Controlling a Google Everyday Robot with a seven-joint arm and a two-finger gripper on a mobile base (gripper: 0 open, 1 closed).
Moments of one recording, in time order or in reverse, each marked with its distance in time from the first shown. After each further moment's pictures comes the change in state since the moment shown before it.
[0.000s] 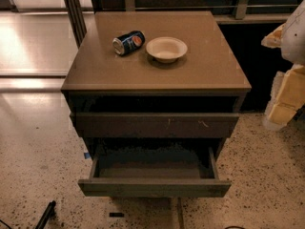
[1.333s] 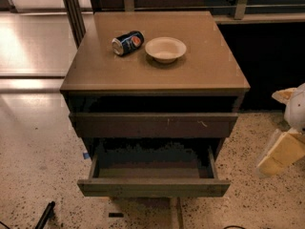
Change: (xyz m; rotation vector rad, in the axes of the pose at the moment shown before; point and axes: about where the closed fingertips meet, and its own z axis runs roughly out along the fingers) arm 0.047 0.057 0.073 -0.003 -0.112 0.255
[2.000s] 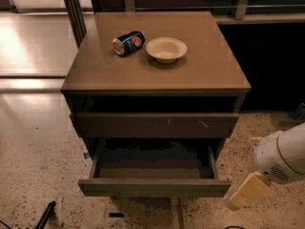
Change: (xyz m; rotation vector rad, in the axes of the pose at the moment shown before) arm 0.040 0.048 0.118 -0.144 -0.048 0.110
